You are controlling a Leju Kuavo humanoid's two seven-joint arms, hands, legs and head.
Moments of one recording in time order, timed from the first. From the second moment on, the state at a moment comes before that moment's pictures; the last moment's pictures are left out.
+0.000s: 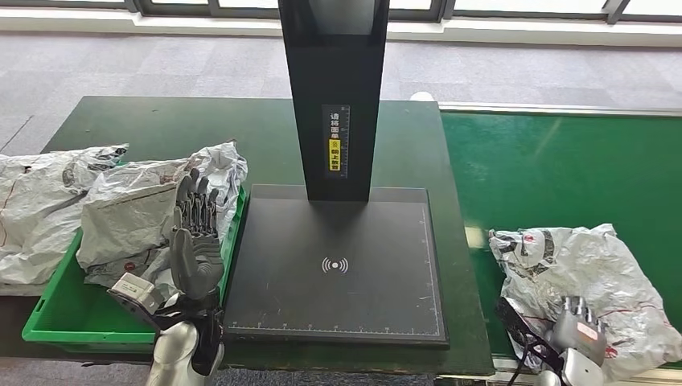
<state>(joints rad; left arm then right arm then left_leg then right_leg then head) -0.03 -0.24 -0.02 -1.53 -0.02 -0.13 -0.60 -0.07 -0.02 -0.42 -0.97 1.47 -0.15 0.11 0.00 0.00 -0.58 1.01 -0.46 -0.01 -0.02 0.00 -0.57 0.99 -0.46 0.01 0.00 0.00</state>
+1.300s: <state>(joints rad) 0.00 -0.25 -0.01 -1.52 -0.04 -0.12 -0.62 0.03 0.13 -0.30 -1.42 1.20 -0.60 -0.21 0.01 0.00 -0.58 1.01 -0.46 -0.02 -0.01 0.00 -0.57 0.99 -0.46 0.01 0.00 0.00</state>
